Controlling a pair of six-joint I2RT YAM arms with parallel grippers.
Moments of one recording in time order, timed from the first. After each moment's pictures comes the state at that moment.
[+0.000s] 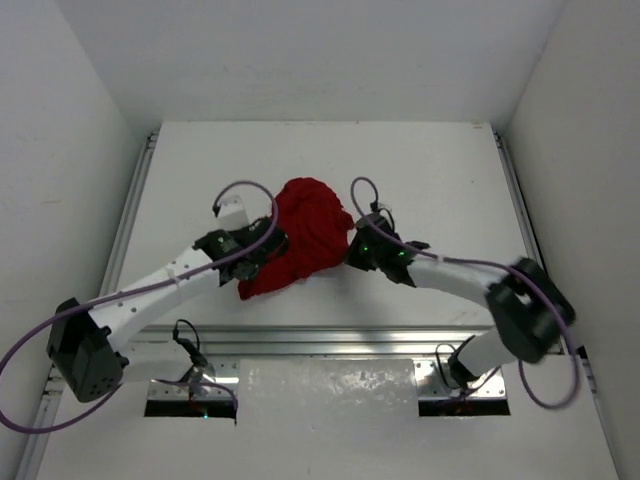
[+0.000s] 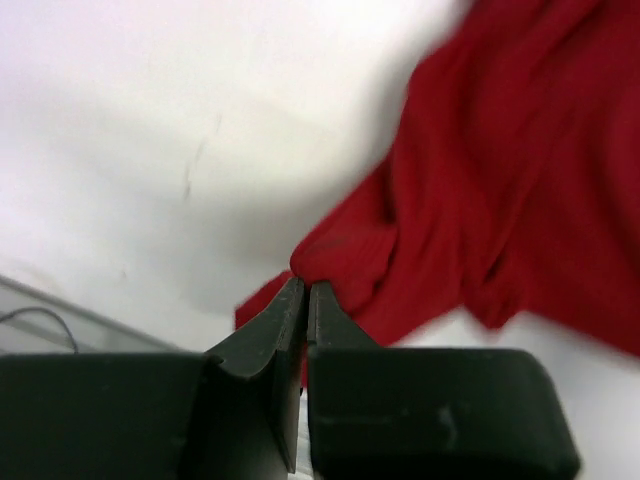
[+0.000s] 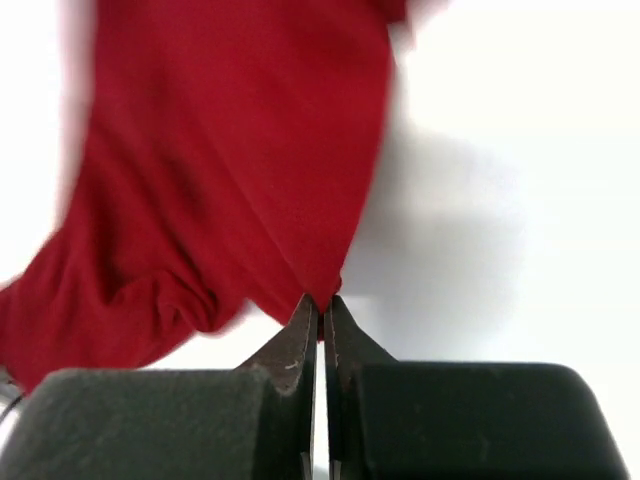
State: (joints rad) left arm -0.73 1.21 0.92 -0.93 -0.69 -1.06; right arm 0.68 1.57 0.73 0.03 0.12 0.94
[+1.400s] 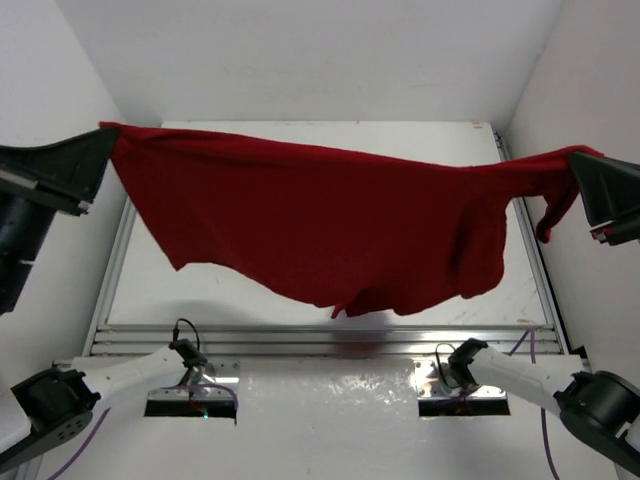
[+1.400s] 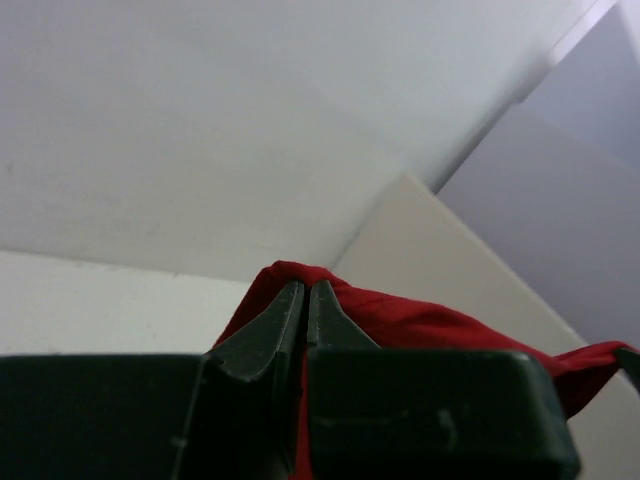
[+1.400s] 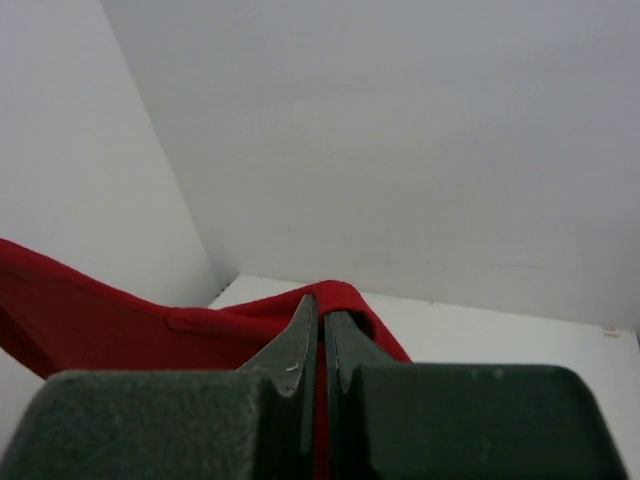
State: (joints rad) left arm -0.71 0.97 2.12 -0.87 -0.43 -0.50; right arm 0.64 0.97 2.27 -1.00 0.30 0.11
